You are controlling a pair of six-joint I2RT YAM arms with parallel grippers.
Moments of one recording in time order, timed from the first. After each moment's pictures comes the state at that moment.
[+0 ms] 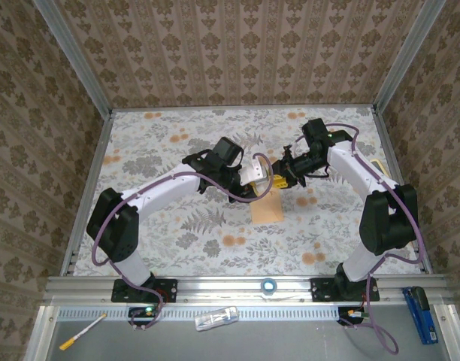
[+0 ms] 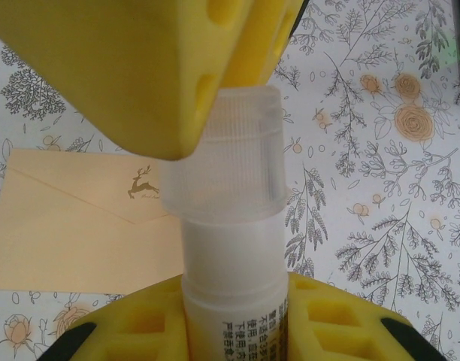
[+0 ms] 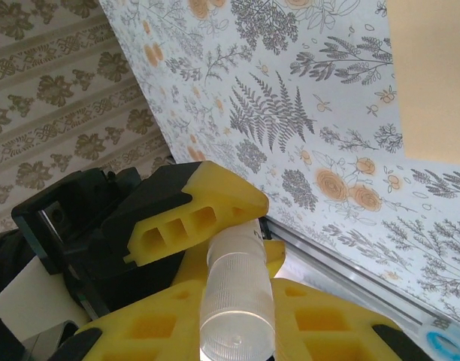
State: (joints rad) left arm -0.81 1.68 1.30 -0.57 0.52 0.50; right arm 0.21 1.66 1.34 -1.02 -0.95 0.60
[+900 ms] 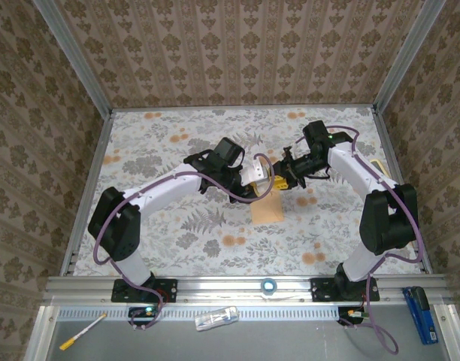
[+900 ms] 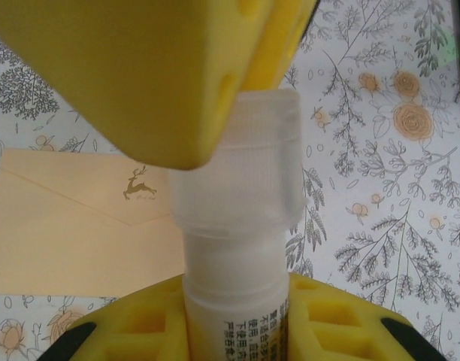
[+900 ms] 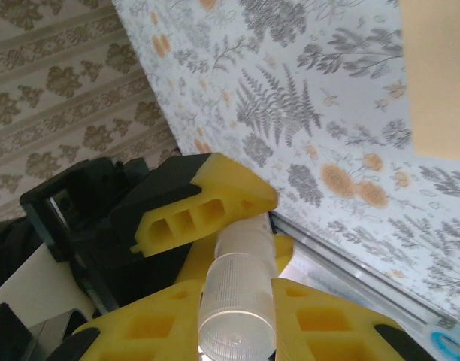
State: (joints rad) left arm -0.81 1.69 1.30 -0.57 0.53 0.50; right arm 0.20 1.66 1.32 -1.03 -1.00 0.56
